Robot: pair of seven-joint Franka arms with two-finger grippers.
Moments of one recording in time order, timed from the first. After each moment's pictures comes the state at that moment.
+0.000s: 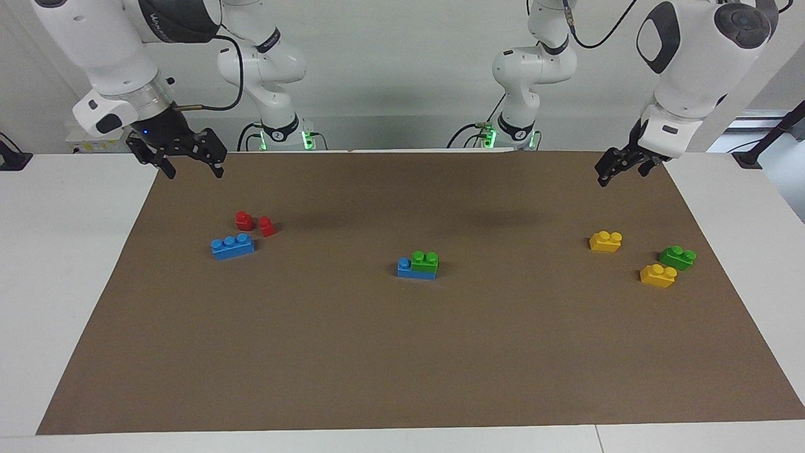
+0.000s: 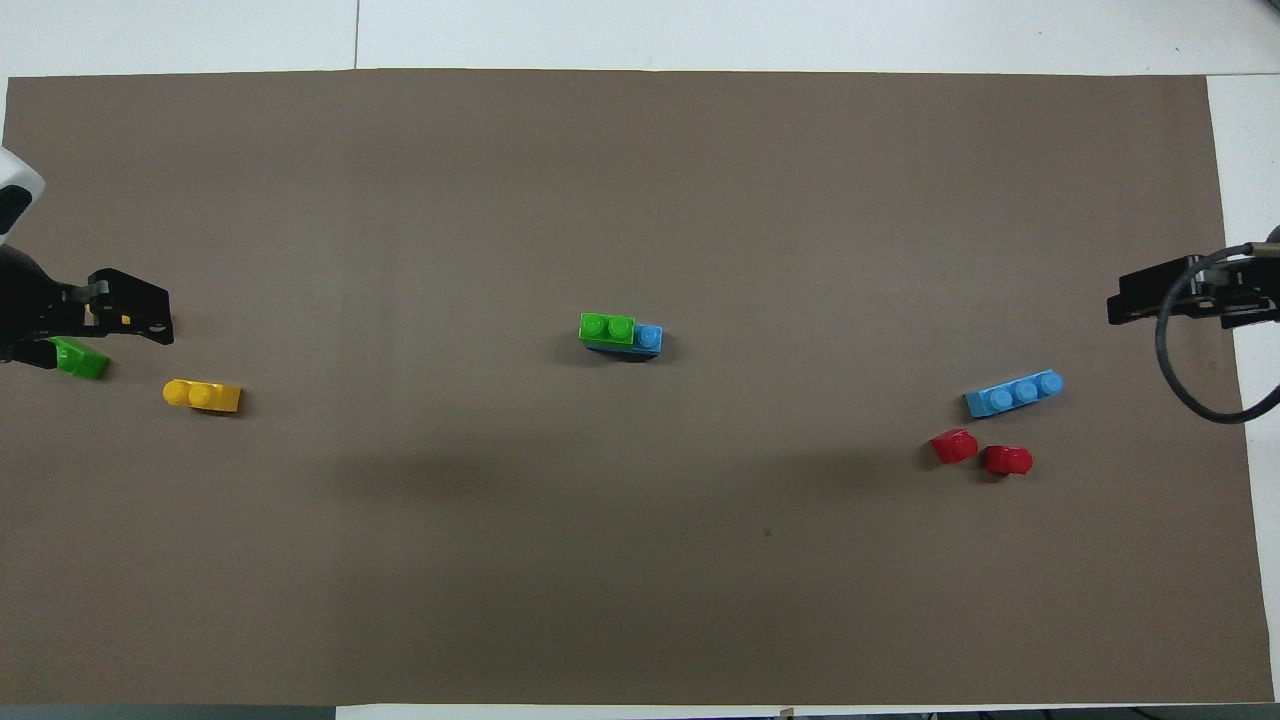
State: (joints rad) left arm 0.02 -0.01 -0.08 -1.62 0.04 1.52 -0.20; right arm 0.02 -0.02 -0.08 -1.62 0.05 1.57 0.01
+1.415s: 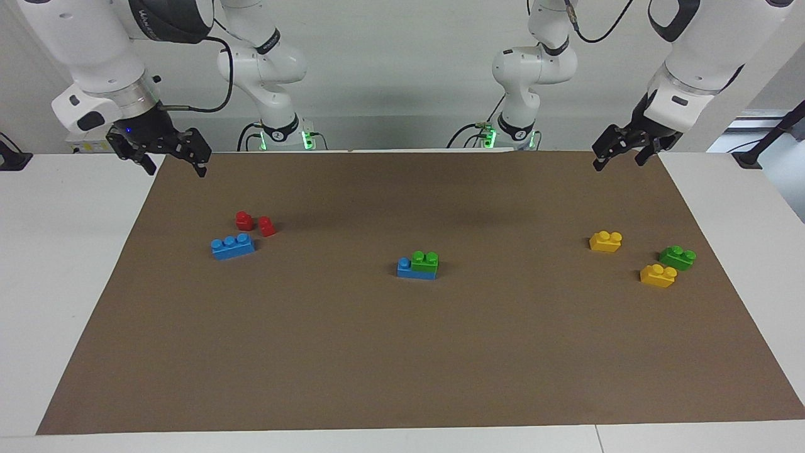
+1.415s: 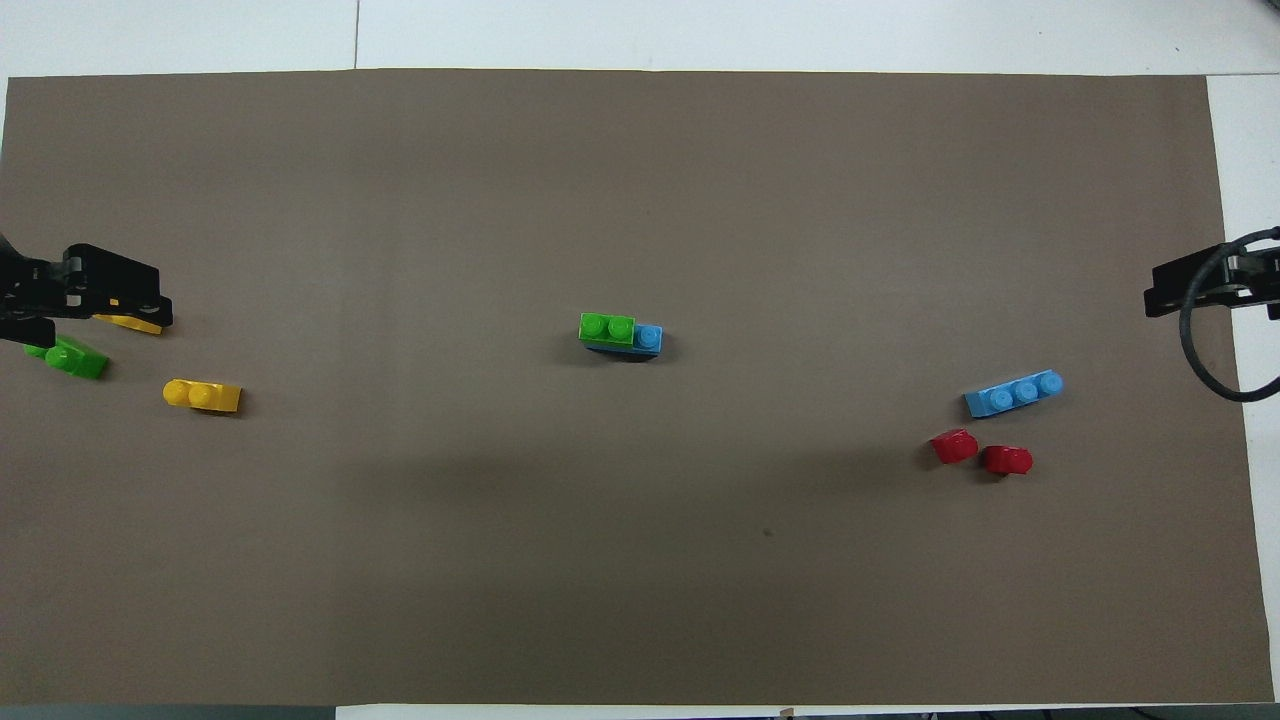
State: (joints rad) left arm -0.02 0.01 -0.04 -1.51 -0.05 1.47 -0.15; right arm 0.02 0.01 -0.07 -1.55 -0.03 1.51 0.01
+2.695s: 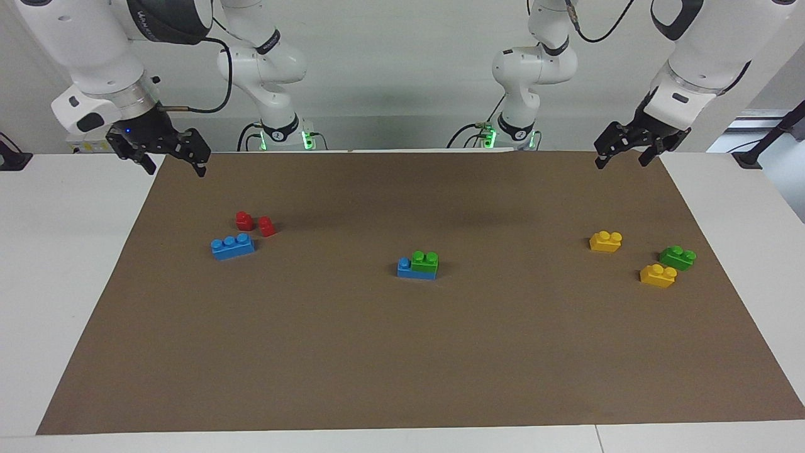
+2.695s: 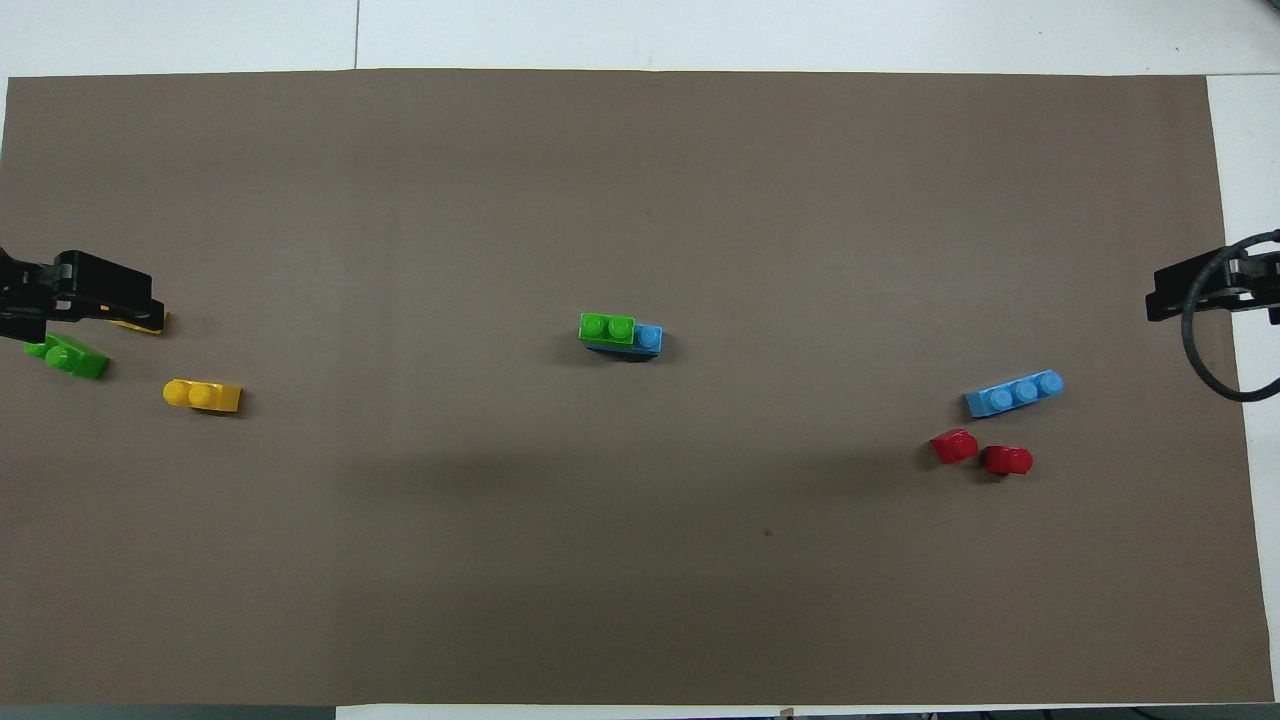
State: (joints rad) left arm -0.02 0.01 -0.03 -1.51 -0.03 1.47 -0.07; right arm 0.02 0.01 -0.07 -1.55 -0.03 1.50 0.01
